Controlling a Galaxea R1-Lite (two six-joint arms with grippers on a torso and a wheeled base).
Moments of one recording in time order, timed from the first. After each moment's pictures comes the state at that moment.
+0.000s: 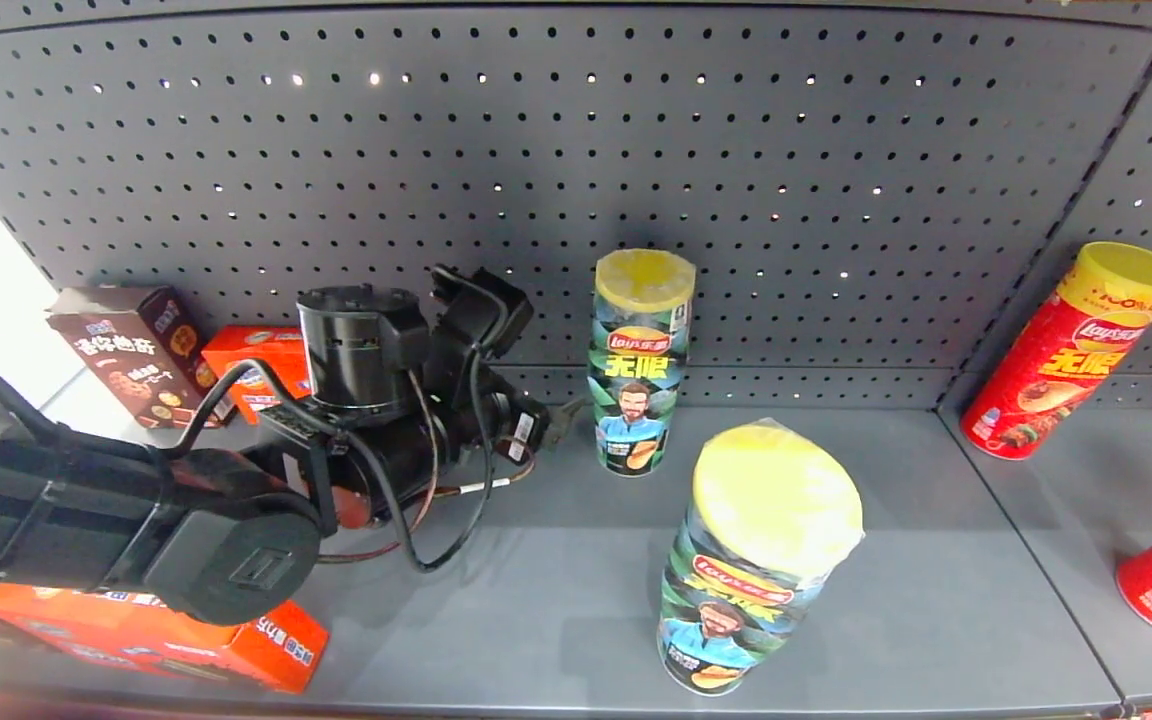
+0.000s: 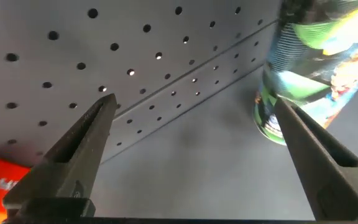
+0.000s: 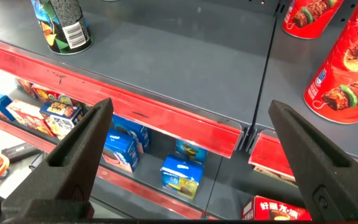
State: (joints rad) left arm -0.53 1.86 -0.93 -0.78 0.08 0.26; right arm 0.32 0.00 -0.04 0.03 0.05 -0.10
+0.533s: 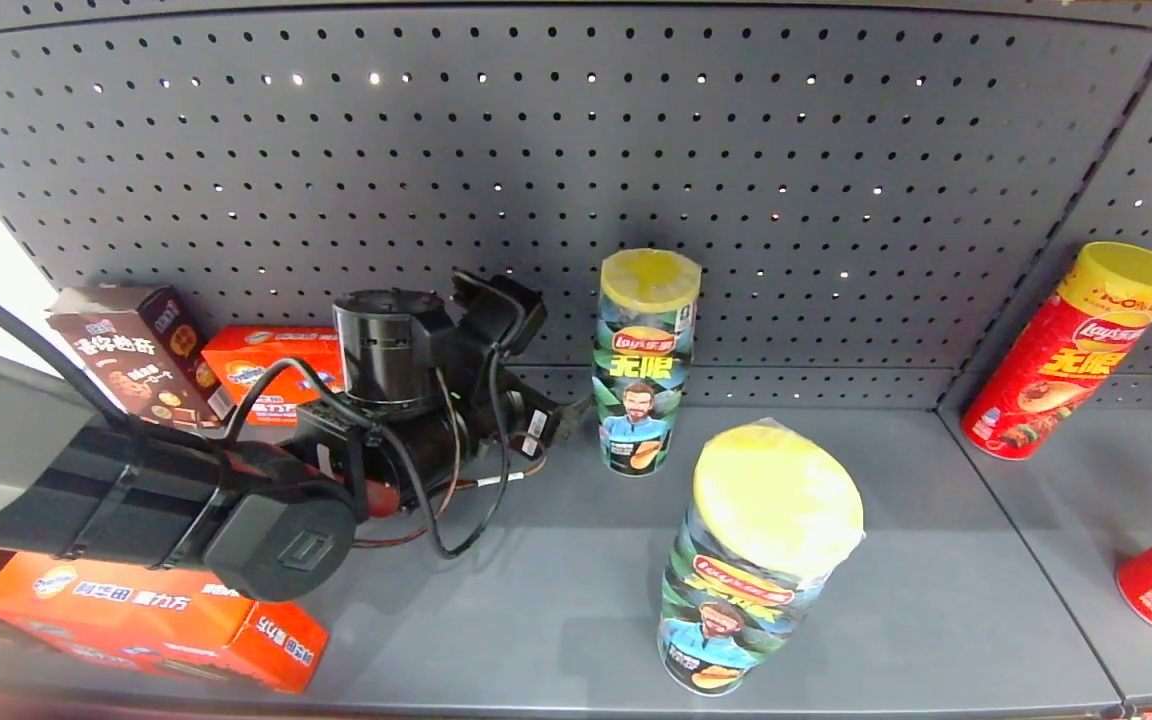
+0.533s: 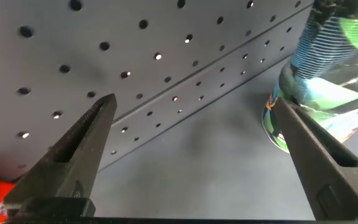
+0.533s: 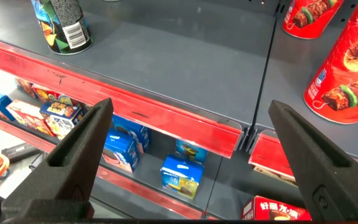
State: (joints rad) left arm -0.53 1.93 -0.99 -0.78 0.08 0.25; right arm 0.32 0.00 -0.04 0.03 0.05 -0.10
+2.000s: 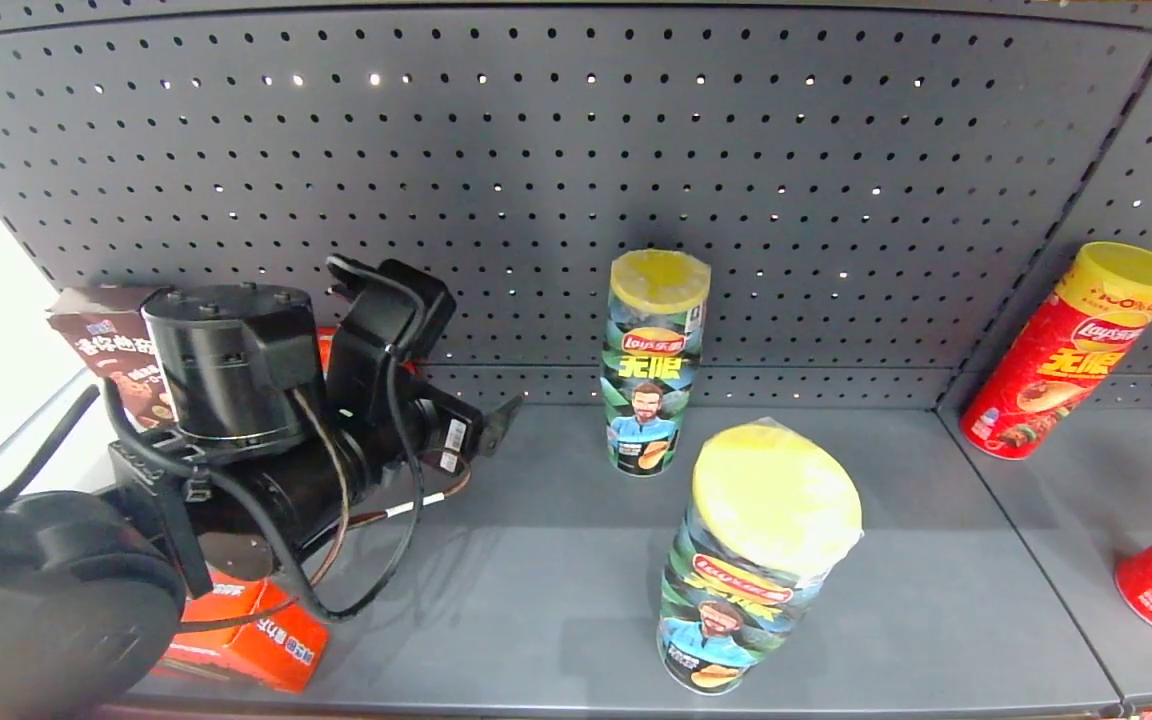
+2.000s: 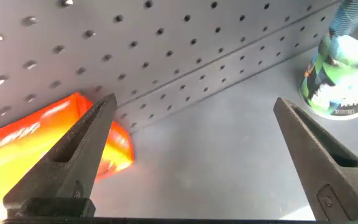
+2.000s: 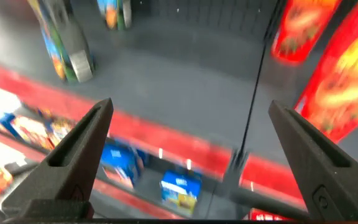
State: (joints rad) left arm -0.53 1.67 -0.76 -0.78 0.25 0.26; right arm 0.31 0.14 -0.22 0.03 0.06 -0.08
